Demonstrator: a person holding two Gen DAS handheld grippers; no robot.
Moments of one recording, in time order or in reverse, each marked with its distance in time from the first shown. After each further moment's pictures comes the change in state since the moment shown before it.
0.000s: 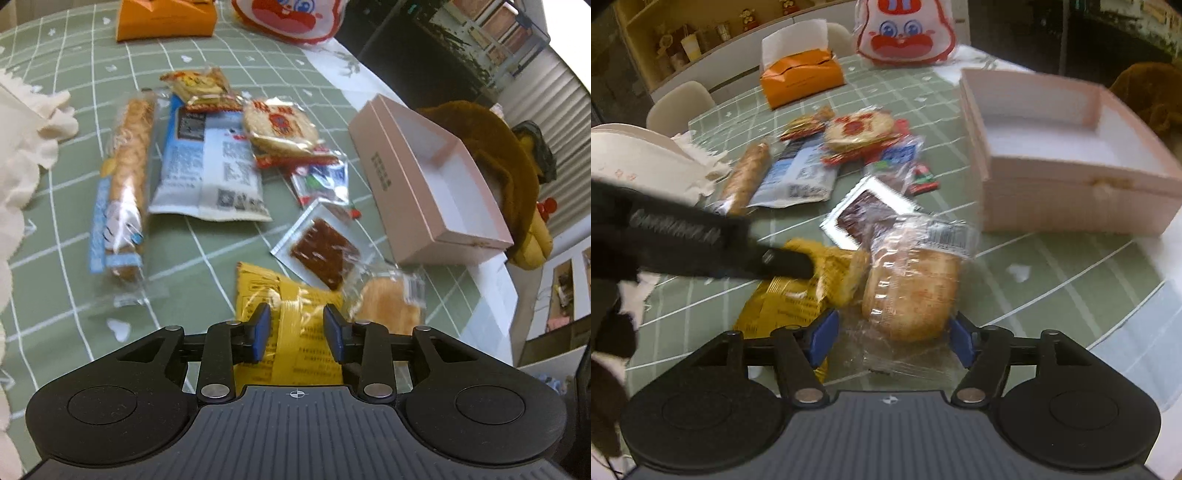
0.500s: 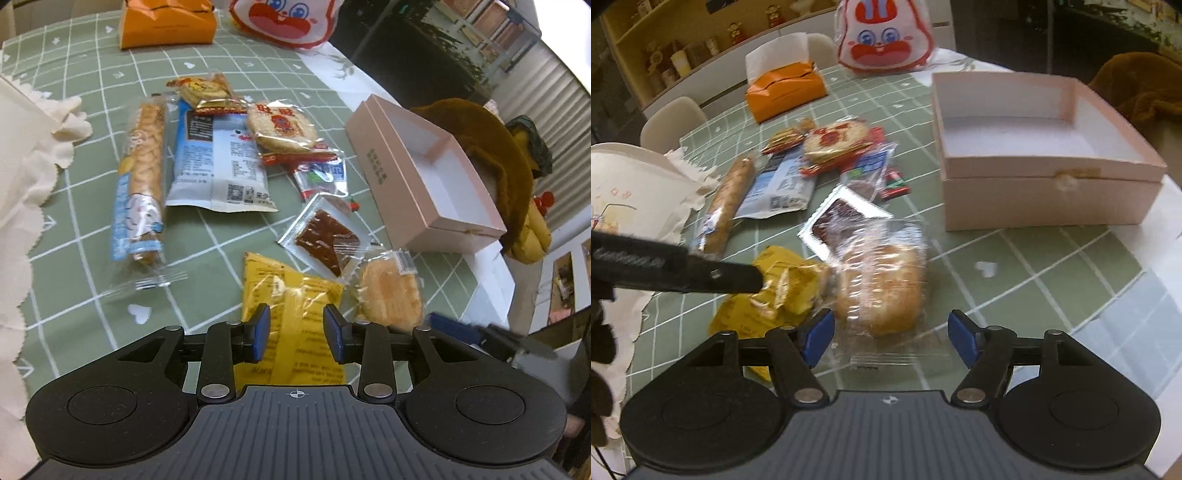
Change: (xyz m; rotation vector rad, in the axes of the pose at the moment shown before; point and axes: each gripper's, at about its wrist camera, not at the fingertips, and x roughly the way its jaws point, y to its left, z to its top) left arm -0.019 0.004 -0.014 0.036 -0.009 0.003; right arm -0.016 -0.030 0.000 0.043 -0.043 -0.047
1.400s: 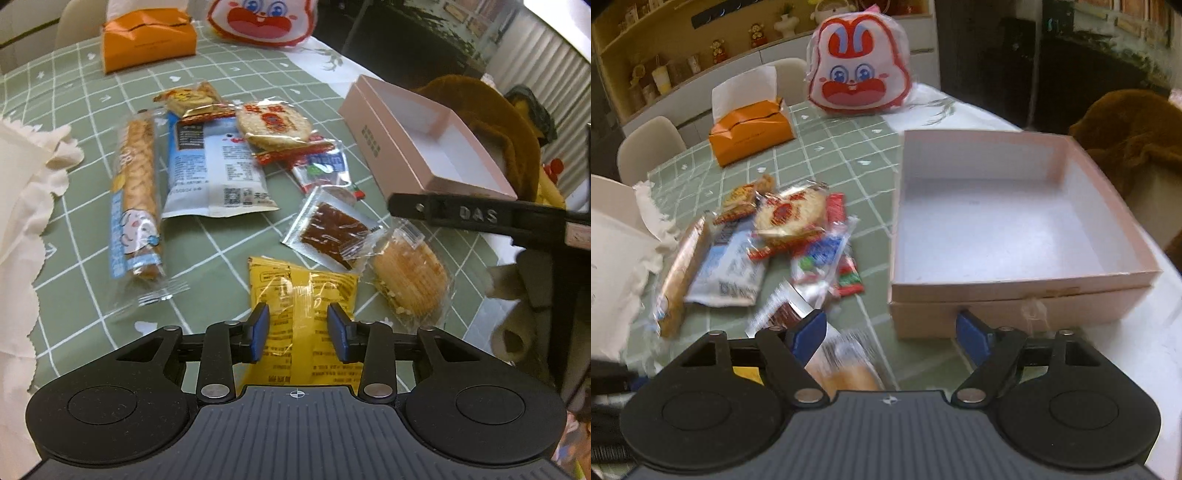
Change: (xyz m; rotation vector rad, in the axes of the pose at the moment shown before) left arm 0.010 -0.007 -0.004 0.108 -0.009 0.058; right arm 0.040 -0.014 0.079 -0.004 -0.038 -0.025
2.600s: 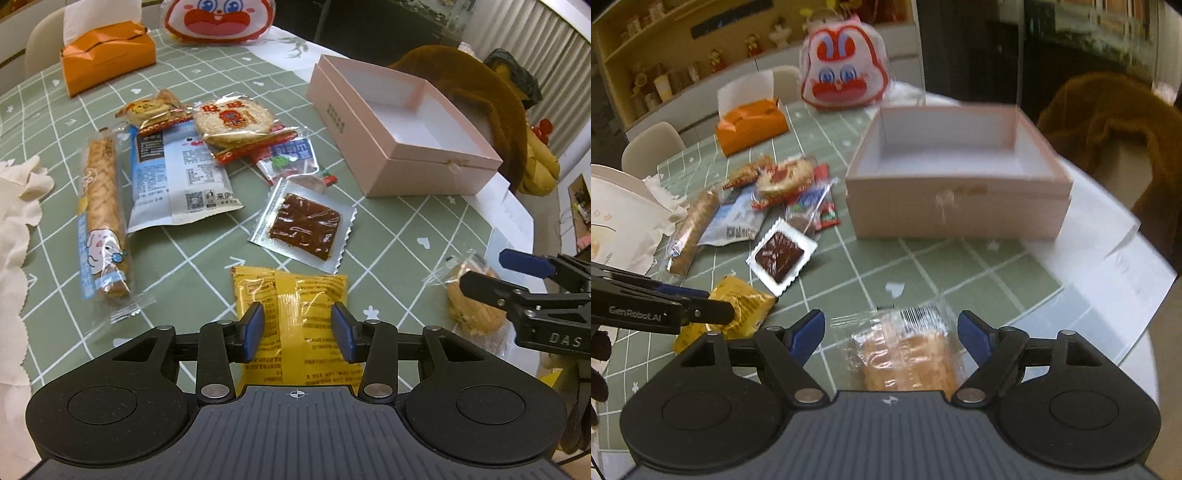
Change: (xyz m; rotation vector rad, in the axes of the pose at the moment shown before) left arm 0.009 -0.029 0.002 0.145 0.038 0.005; right arm -0.076 -0.030 -0.079 -0.007 -0.063 -0.043
